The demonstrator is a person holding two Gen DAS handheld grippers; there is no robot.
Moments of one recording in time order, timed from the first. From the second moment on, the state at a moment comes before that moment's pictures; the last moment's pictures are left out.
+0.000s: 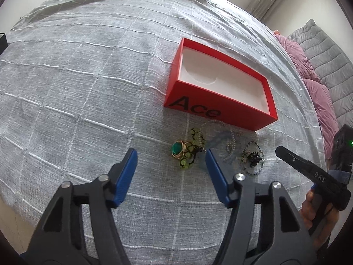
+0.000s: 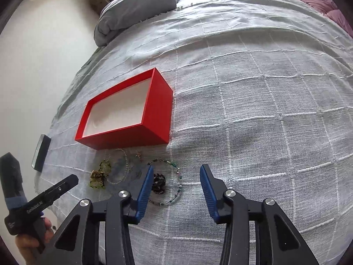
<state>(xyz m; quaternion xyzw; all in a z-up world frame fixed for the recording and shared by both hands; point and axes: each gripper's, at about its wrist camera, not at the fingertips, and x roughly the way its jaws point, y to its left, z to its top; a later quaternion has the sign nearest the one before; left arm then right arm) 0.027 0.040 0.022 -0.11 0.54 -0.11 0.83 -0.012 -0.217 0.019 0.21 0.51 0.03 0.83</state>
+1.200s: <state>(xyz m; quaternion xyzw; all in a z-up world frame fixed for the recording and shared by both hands) 0.036 0.031 -0.005 -0.14 0.58 -0.11 0.79 -0.012 -0.174 0.009 0.11 0.52 0.07 0.84</state>
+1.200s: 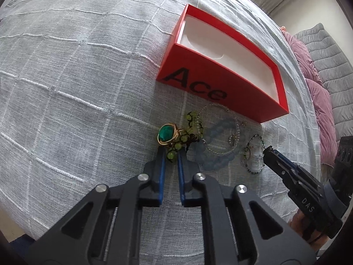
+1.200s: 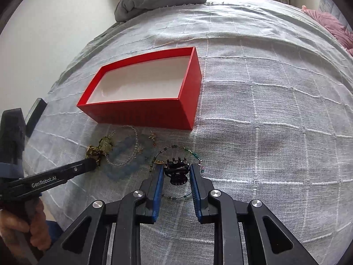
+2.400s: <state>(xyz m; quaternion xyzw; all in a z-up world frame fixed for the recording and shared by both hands) 0.072 0.043 0.095 -0.19 0.44 -0.21 0.85 0.031 -0.176 0.065 0.14 0.42 0.11 0.89</state>
